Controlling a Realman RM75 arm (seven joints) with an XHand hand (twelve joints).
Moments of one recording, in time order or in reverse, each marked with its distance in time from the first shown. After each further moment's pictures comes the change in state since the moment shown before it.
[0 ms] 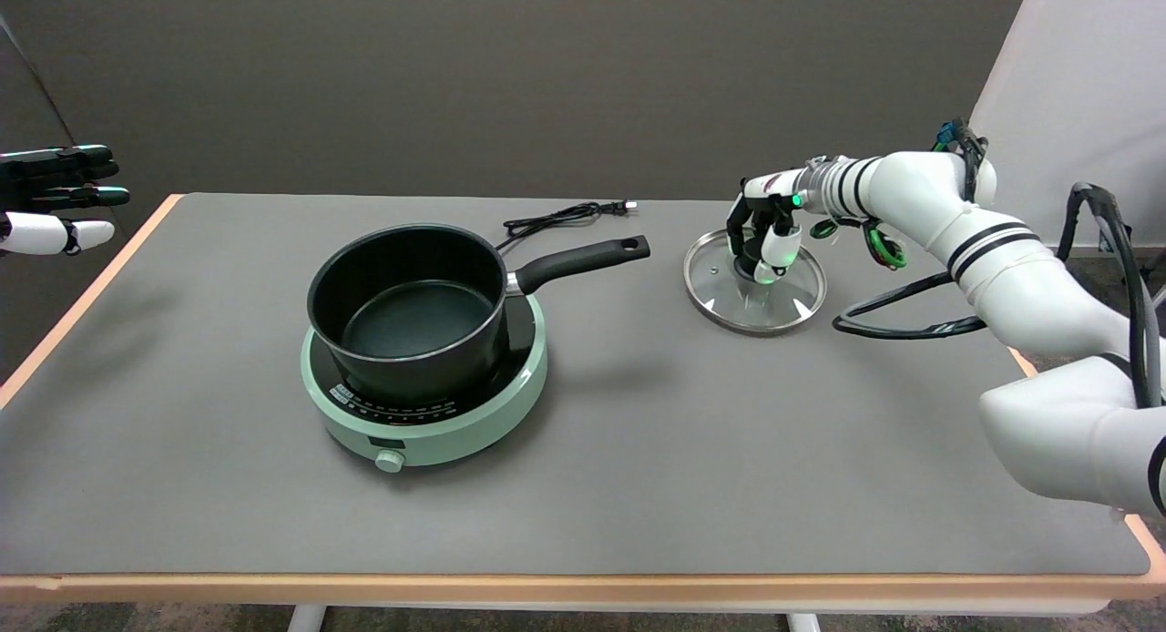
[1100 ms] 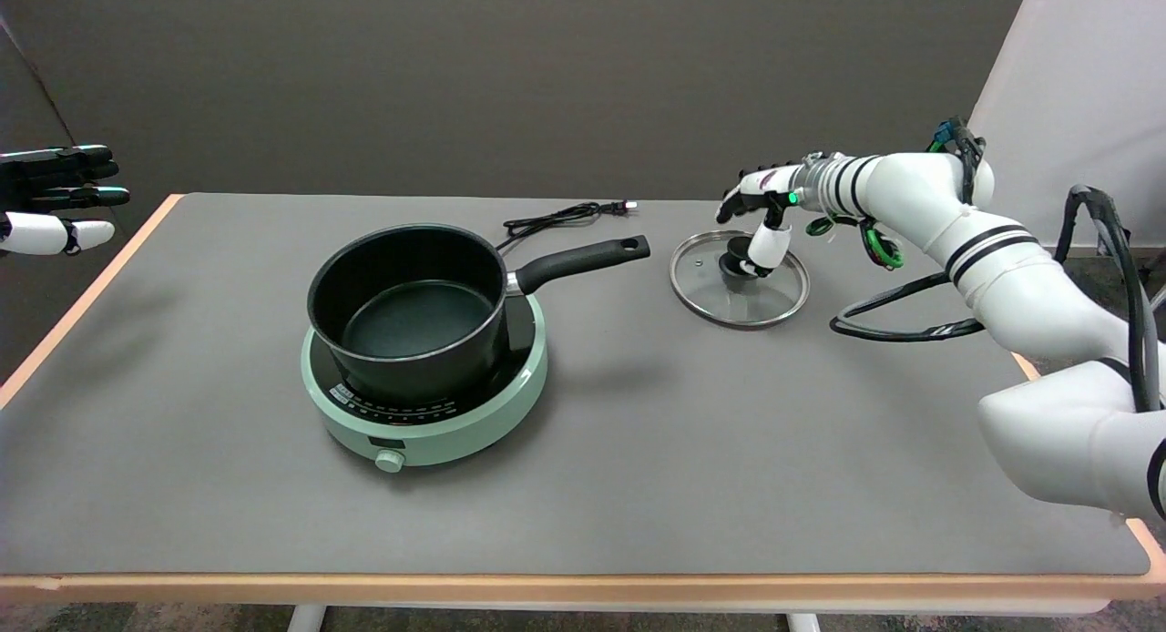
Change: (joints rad) arm -0.012 -0.004 0.002 0.029 -0.003 0.009 0.000
